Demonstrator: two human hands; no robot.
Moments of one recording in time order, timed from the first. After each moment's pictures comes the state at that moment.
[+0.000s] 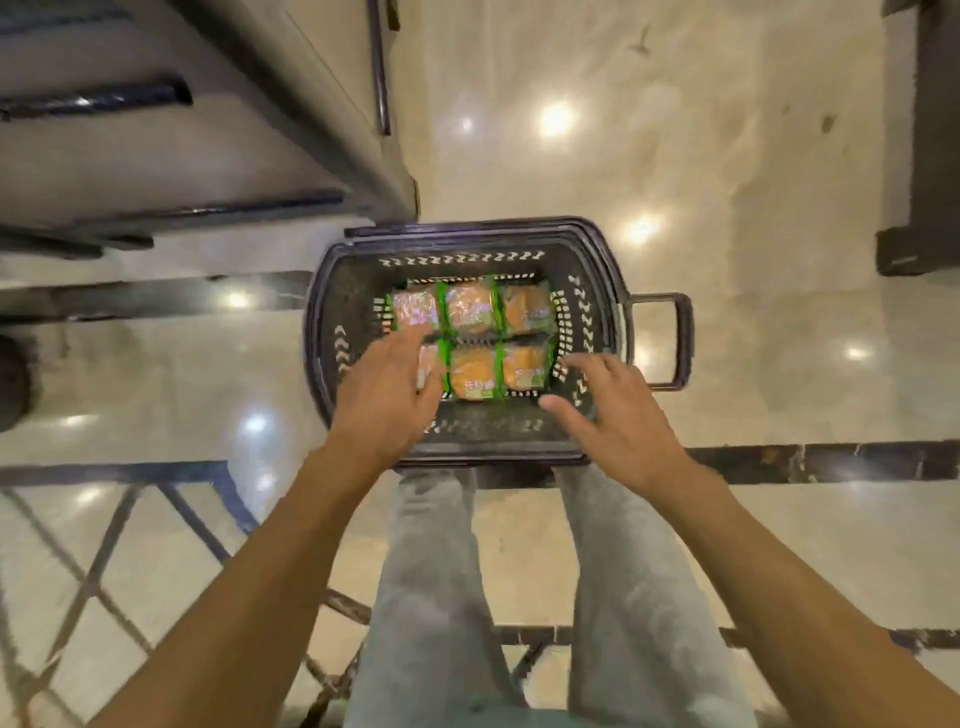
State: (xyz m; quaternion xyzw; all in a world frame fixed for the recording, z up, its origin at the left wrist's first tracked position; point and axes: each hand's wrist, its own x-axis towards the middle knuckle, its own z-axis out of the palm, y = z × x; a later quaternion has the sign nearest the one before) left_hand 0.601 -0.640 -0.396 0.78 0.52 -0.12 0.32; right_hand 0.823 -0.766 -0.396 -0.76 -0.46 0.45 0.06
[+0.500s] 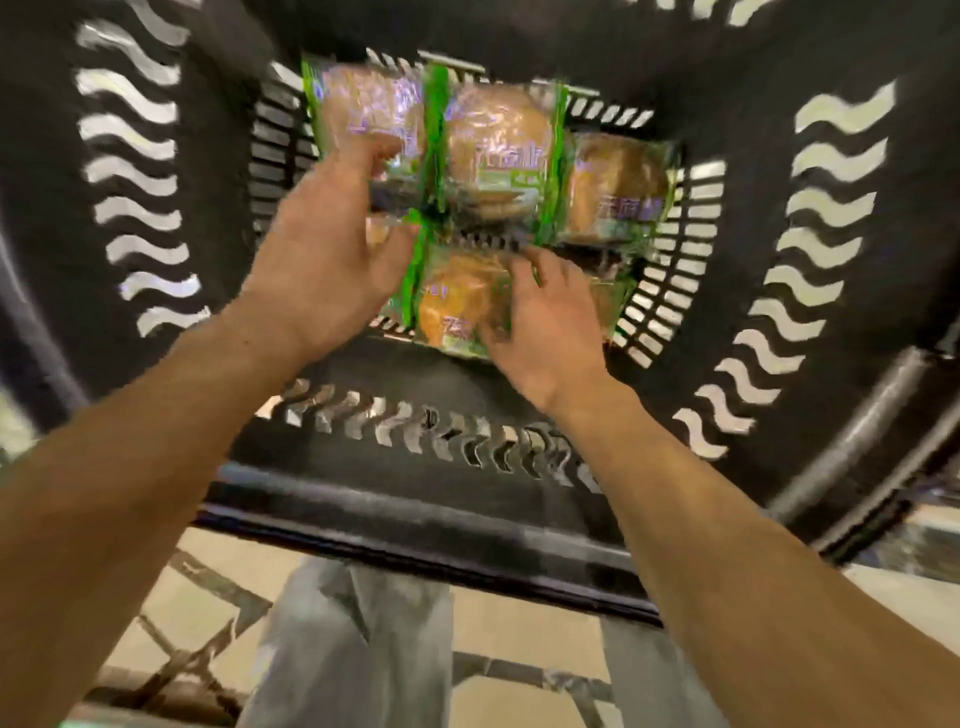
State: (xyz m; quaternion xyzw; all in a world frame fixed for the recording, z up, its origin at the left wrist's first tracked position) left_hand 0.565 -0.642 -0.721 0.72 0.60 -0.07 0.35; right_hand 0.733 -0.736 -0.791 -0.69 -0.59 0.42 -0.08
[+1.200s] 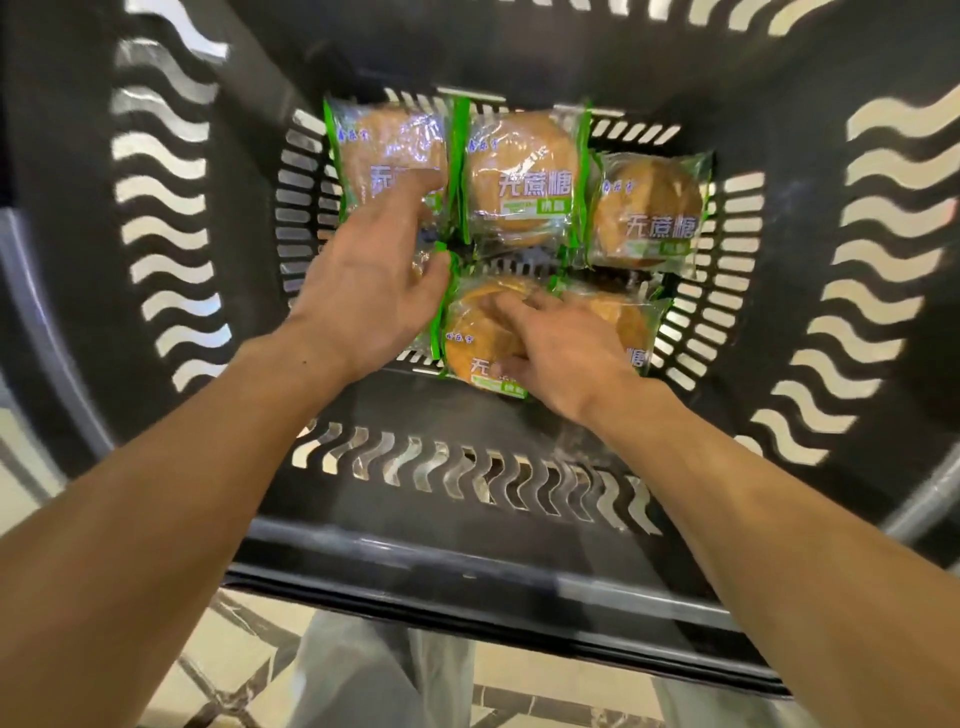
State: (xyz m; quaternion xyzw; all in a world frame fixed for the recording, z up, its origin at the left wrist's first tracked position) left_hand 0.557 -0.629 -0.754 0.74 0.55 -0.08 0.39; right_hand 0.729 -0.721 -0.809 -0.60 -0.64 0.47 -0.11
